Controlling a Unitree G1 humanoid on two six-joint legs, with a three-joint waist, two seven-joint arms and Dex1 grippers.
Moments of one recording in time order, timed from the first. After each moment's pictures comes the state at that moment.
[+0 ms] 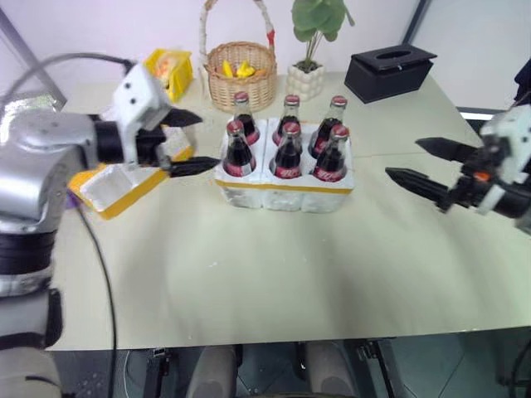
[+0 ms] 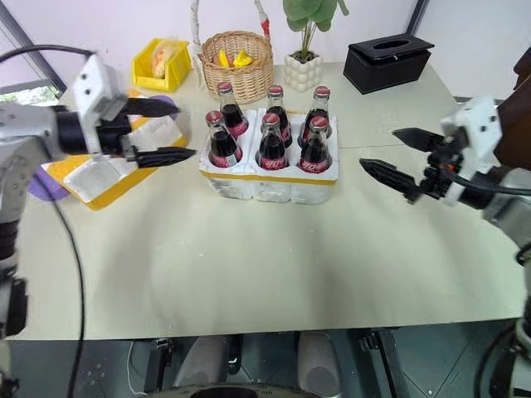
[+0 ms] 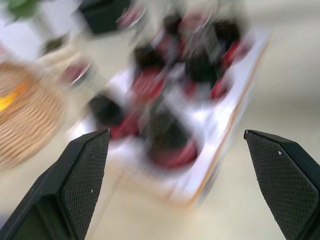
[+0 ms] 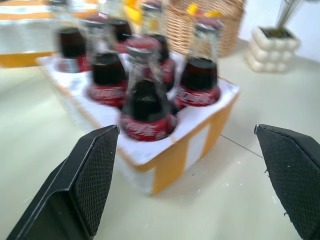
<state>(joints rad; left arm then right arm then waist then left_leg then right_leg) -0.71 0.98 0.05 -0.19 -0.40 0.65 -1.05 -0.28 -0.96 -0.53 -0.43 0.76 0.87 0.83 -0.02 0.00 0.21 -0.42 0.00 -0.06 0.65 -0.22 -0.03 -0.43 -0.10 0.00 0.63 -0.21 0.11</state>
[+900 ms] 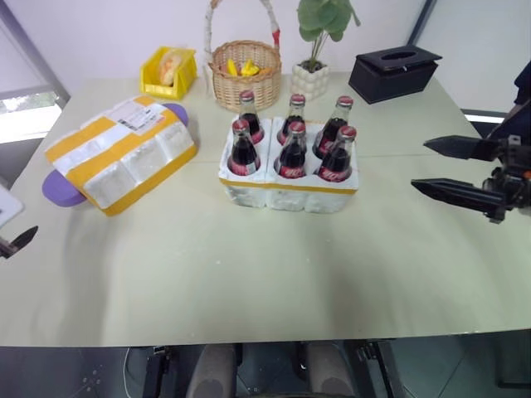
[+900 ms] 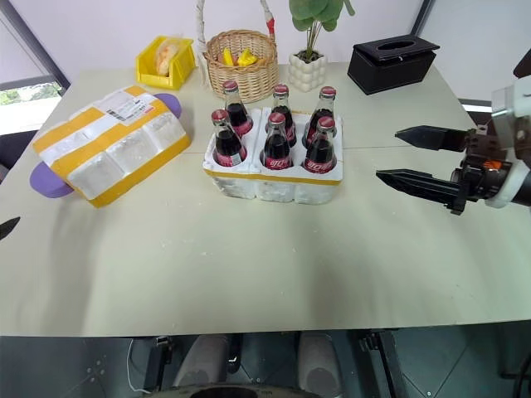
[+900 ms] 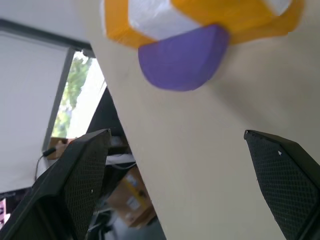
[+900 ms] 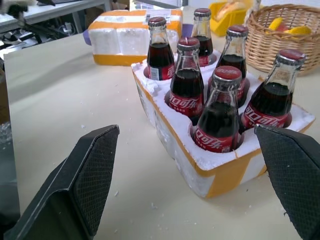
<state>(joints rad) 0.16 1.06 0.59 -0.09 0.17 0.35 -0.76 -0.30 -1.10 -0.57 -0.28 0.87 0.83 1.12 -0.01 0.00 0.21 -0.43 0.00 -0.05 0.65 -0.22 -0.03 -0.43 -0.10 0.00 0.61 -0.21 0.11</state>
